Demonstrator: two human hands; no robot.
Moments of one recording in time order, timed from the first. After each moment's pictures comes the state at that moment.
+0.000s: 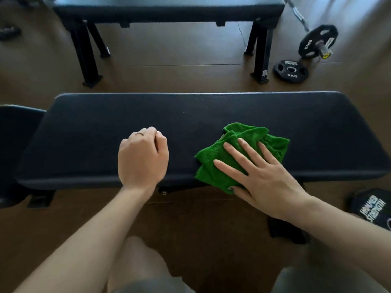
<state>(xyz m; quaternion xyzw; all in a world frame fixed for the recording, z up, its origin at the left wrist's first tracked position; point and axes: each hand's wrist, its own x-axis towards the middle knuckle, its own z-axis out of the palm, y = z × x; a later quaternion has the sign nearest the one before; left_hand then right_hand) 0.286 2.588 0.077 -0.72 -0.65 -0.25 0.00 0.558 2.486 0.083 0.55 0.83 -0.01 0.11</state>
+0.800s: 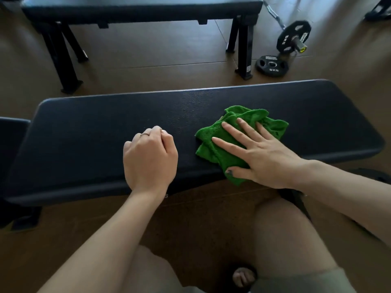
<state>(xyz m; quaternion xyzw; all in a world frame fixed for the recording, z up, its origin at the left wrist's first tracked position) 0.283 2.592 0.070 -0.73 -0.63 -0.25 0.00 0.534 2.526 0.094 0.59 0.80 -0.07 0.11</state>
